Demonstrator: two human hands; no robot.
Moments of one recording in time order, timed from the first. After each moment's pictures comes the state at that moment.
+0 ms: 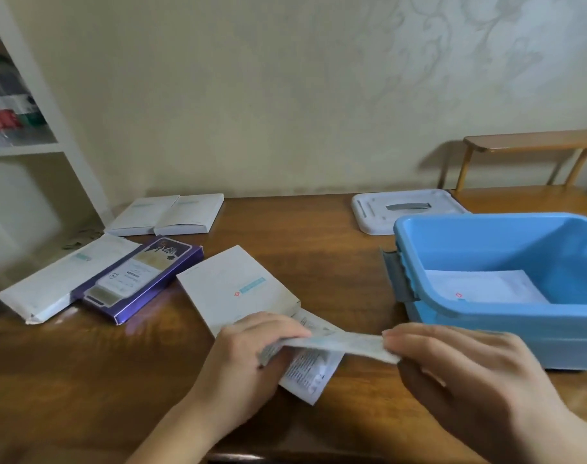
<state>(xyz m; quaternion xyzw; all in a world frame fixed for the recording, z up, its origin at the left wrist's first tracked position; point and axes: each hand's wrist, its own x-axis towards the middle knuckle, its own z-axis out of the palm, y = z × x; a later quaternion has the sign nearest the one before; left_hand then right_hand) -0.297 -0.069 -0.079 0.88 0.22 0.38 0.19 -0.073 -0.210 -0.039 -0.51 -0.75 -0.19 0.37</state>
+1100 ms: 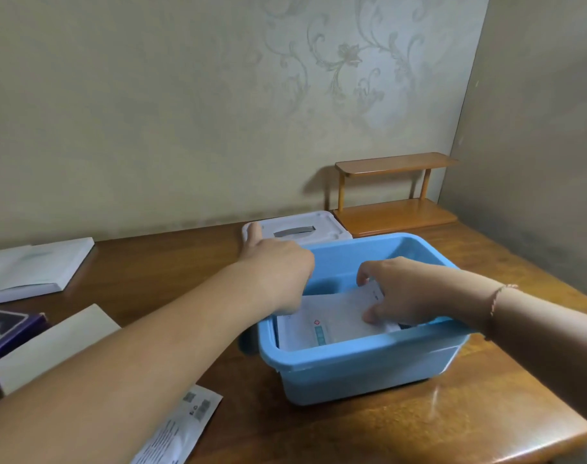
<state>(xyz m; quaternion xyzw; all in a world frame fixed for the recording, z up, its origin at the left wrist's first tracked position) -0.056 -0.064 0.038 0.95 0.26 -0.07 -0.16 0.098 -0.173 0.011 -0.84 -0.52 0.15 0.01</state>
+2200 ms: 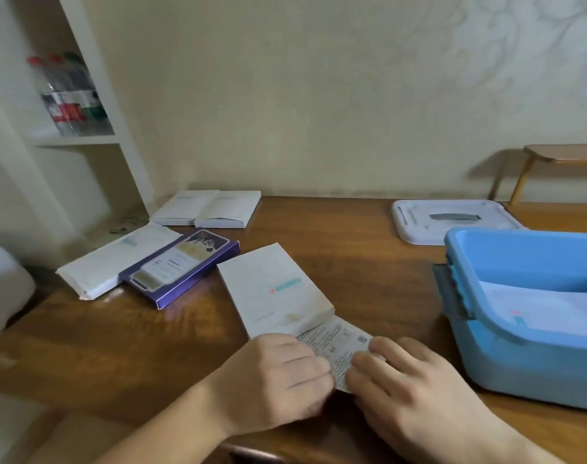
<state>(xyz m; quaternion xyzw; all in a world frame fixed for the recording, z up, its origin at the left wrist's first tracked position) -0.313 -0.057 -0.087 0.95 0.02 0.28 -0.13 -0.105 -0.150 -0.092 -0.45 -0.83 -0.28 0.19</state>
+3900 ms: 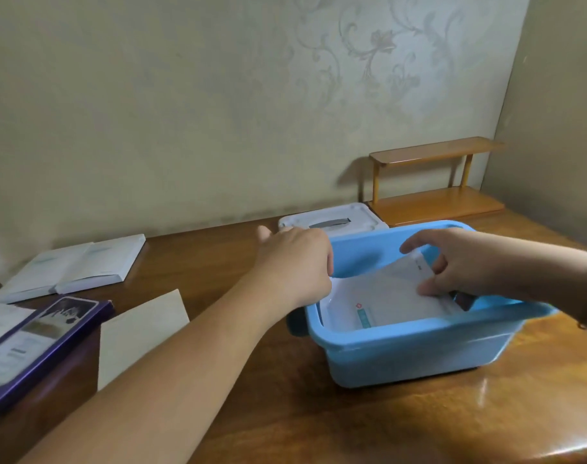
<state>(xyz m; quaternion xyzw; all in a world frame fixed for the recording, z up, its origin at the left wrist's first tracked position) -0.087 -0.058 0.031 0.94 0.33 0.10 -0.02 0.097 -0.188 0.028 -0.83 -0.43 0.27 0.21</state>
